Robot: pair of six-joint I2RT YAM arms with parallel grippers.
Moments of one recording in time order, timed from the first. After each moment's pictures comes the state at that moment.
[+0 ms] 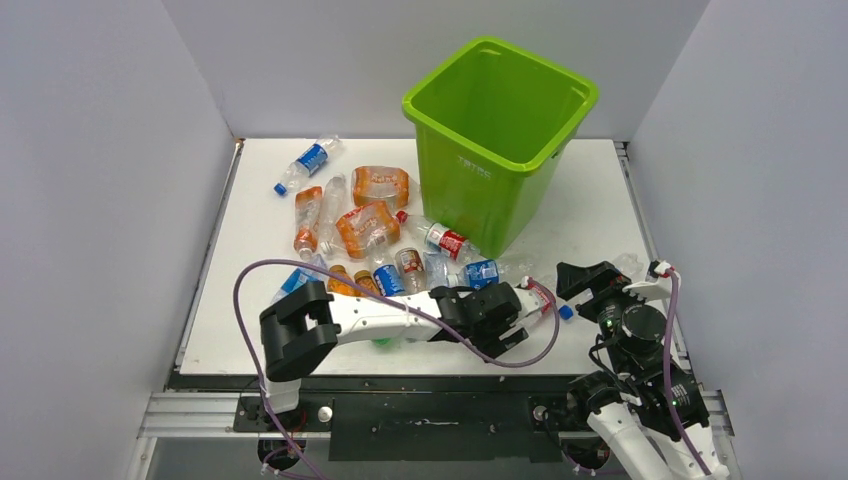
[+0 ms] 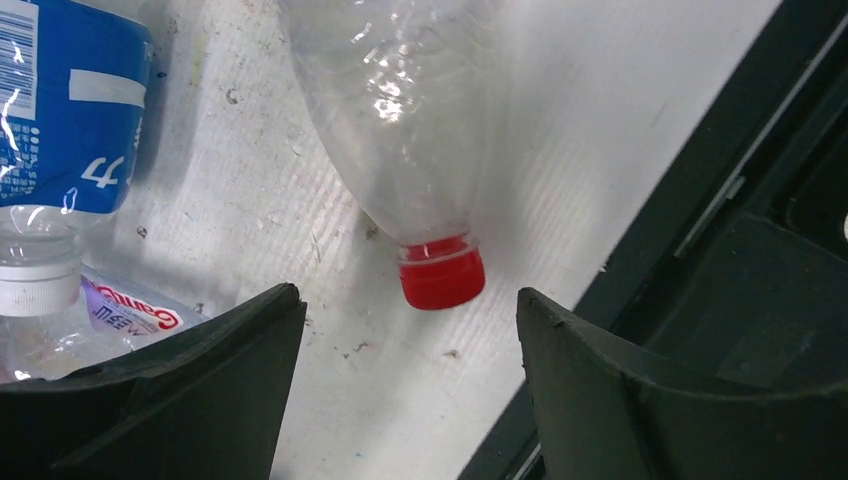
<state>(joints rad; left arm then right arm) -1.29 1.86 1.34 -0.40 -0.16 -0.13 0.40 0.24 0.66 -0.65 0.35 0.71</state>
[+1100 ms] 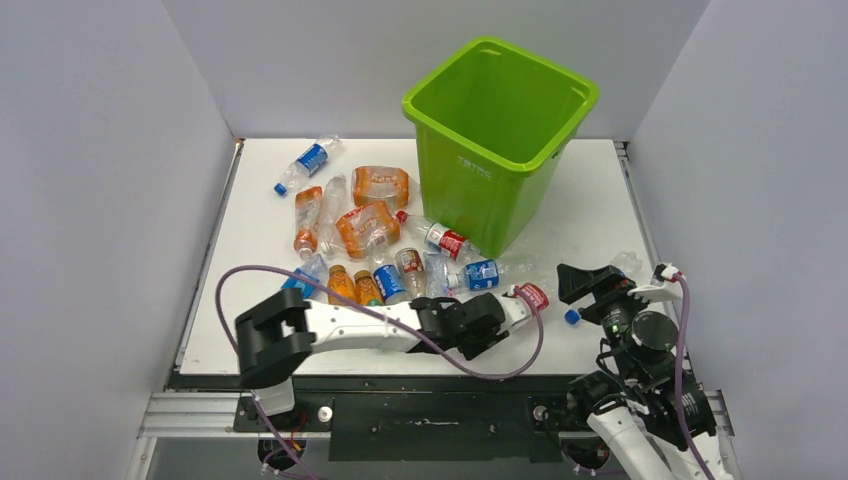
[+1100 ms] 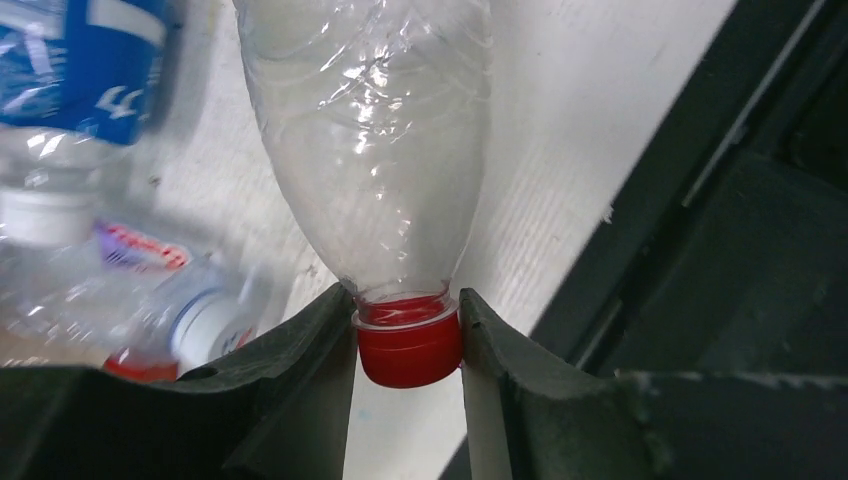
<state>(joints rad) -1.30 1.81 1.20 -0.30 -0.18 -0.12 0.41 0.21 0.67 -0.66 0.32 0.71</state>
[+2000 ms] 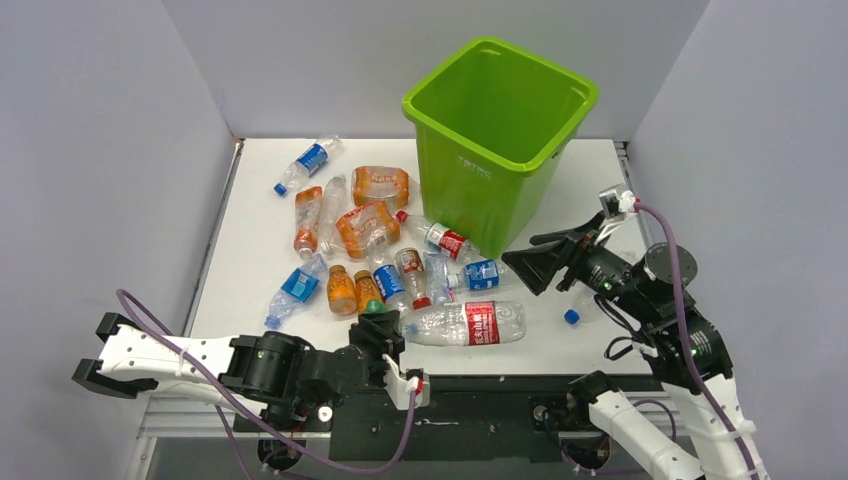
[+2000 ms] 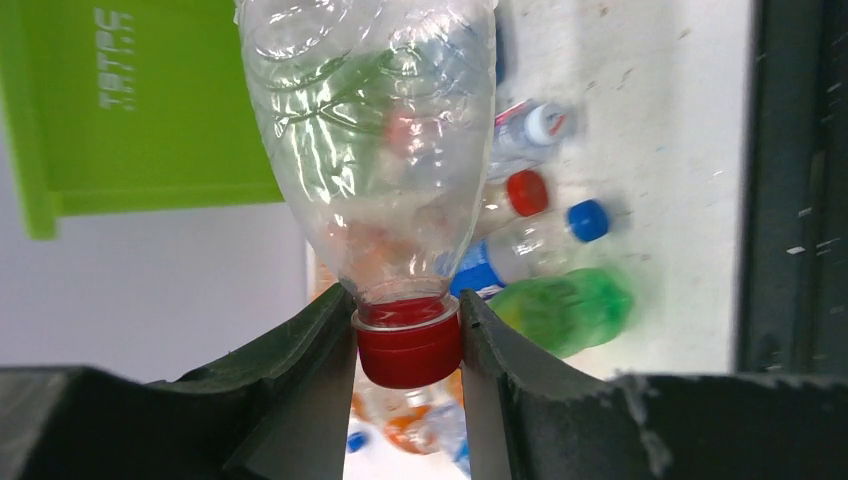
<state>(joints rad) -1.69 0.85 0.93 -0.67 -0.68 0.58 0.41 0.62 1.08 -0.52 -0.38 0.46</state>
